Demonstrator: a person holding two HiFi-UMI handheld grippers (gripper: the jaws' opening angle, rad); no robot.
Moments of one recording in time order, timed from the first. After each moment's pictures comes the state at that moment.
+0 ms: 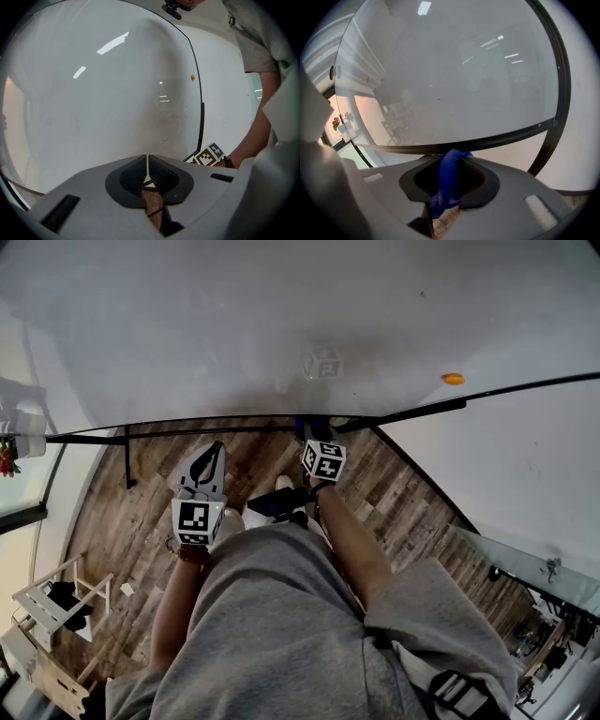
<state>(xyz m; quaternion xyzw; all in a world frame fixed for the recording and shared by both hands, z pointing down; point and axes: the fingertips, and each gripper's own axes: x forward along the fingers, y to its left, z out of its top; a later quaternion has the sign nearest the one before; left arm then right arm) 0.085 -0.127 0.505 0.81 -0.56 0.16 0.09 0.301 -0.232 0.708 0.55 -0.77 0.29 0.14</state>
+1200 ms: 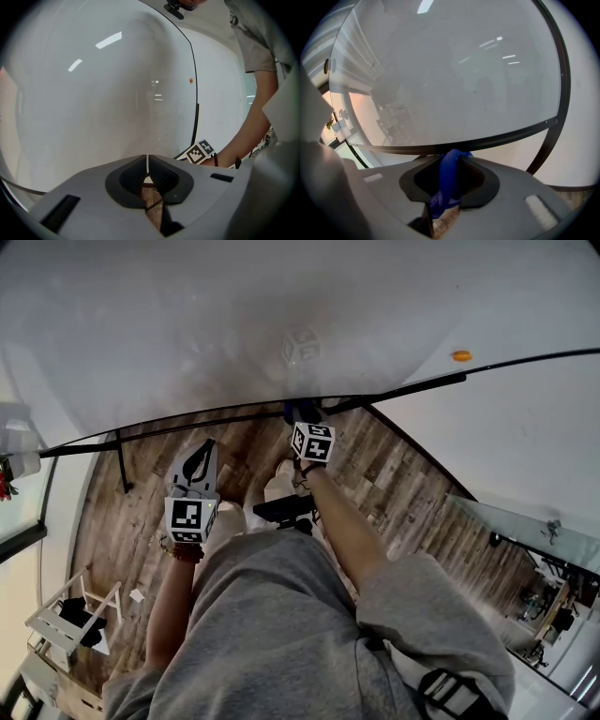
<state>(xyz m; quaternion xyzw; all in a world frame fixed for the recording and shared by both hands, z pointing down) 0.050 -0.114 0.516 0.83 -0.52 0.16 0.12 0.266 -0.227 0.708 0.57 -0.75 0.29 0.16</state>
